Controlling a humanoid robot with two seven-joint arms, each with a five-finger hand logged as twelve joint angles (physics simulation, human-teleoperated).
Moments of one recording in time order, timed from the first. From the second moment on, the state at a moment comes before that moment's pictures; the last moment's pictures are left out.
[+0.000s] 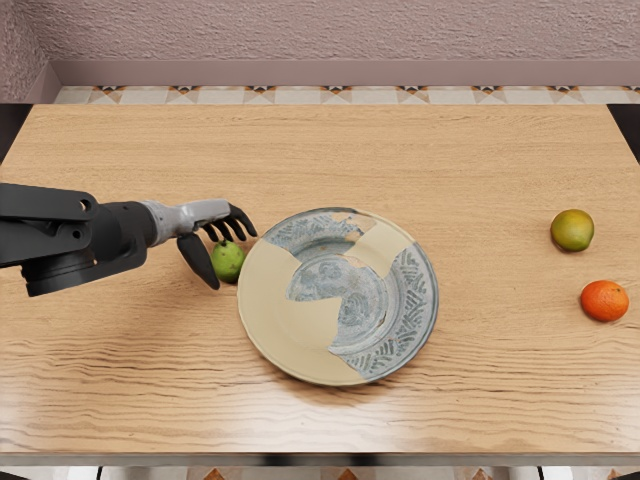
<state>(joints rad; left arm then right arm) -1.52 0.55 0.56 -1.49 0.55 0.21 0.14 -0.04 0.00 -0.07 0.17 0.03 -0.14 -0.03</state>
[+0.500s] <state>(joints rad) -1.49 0.55 0.56 -1.51 0.55 0.31 0.13 -0.04 0.00 -0.07 0.17 0.03 -0.14 -0.03</state>
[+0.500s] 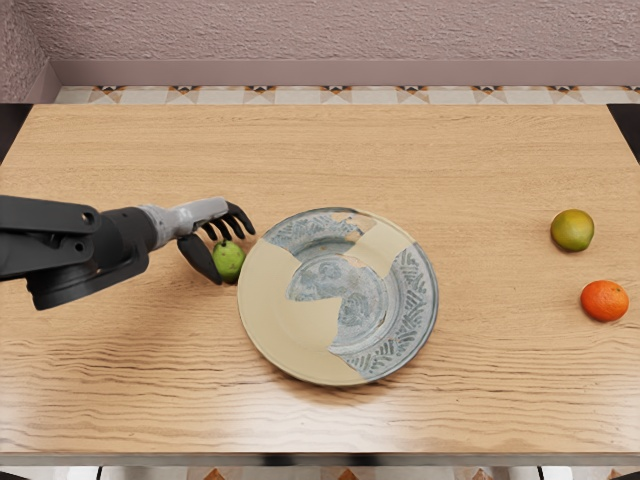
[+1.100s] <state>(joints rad) -1.47 0.55 0.56 -1.53 0.55 0.36 0.11 -0.04 0.00 -0.07 0.17 0.03 -0.14 -0.03</state>
